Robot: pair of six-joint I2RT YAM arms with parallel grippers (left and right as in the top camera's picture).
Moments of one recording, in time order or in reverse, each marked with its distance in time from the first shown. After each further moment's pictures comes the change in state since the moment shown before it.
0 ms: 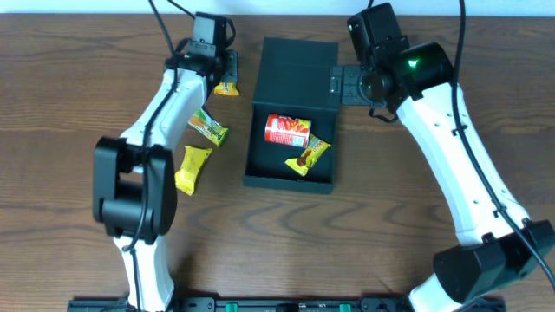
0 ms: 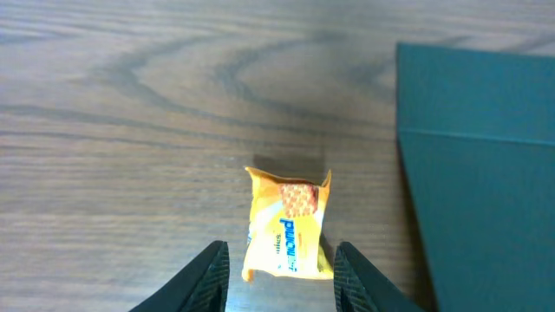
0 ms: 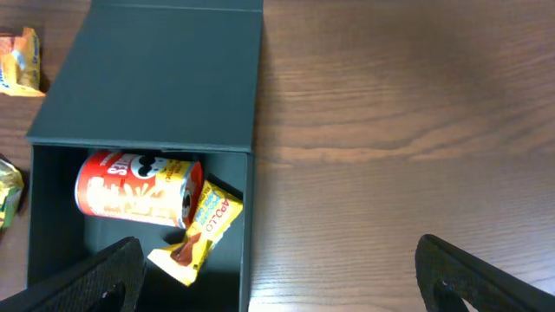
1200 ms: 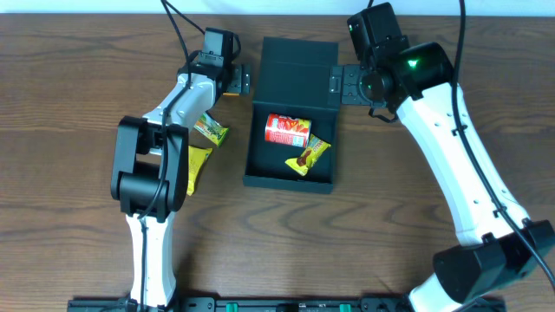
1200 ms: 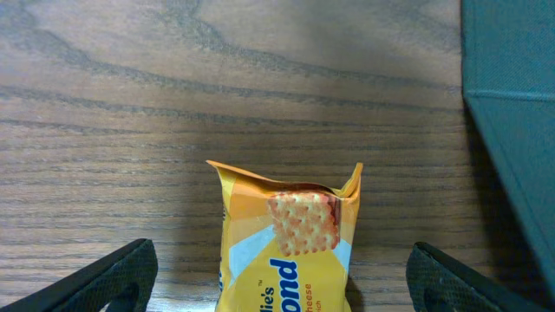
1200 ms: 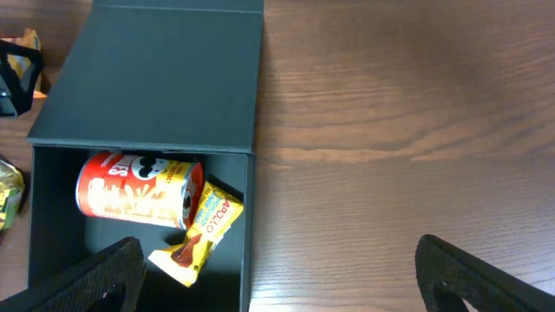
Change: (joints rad) left arm 0.000 0.188 0.002 0.119 0.008 0.021; right arm 0.000 0.000 0.000 -0.001 0.000 0.000
